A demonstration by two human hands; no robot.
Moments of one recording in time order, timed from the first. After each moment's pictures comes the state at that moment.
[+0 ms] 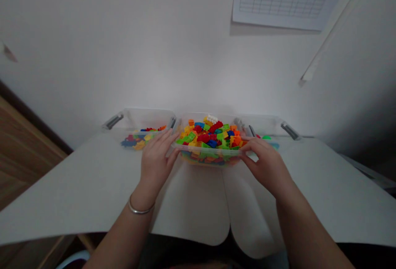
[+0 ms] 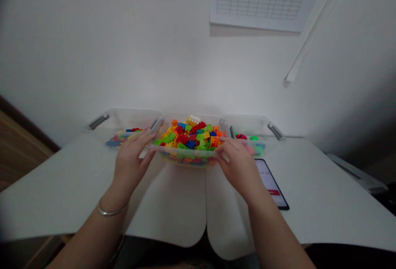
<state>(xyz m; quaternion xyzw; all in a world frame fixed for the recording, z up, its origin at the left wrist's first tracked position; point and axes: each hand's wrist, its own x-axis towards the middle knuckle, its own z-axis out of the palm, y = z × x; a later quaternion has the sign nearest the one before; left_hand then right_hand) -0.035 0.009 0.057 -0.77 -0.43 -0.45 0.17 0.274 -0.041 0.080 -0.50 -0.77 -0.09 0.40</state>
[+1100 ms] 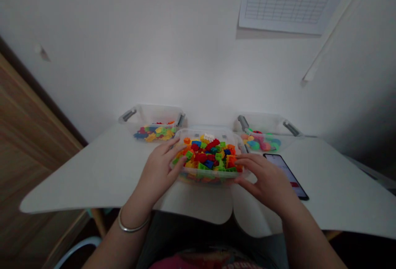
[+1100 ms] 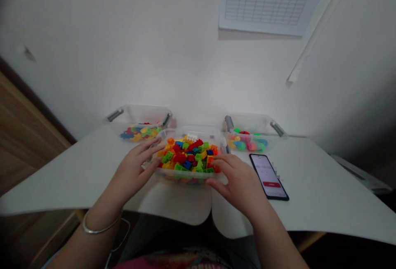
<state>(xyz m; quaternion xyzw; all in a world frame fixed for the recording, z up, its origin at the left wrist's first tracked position) -0.053 -0.064 0.066 -0.82 -0.45 -0.36 0.06 0.251 -0.112 0.074 -0.48 -0.83 -0.09 0.28</state>
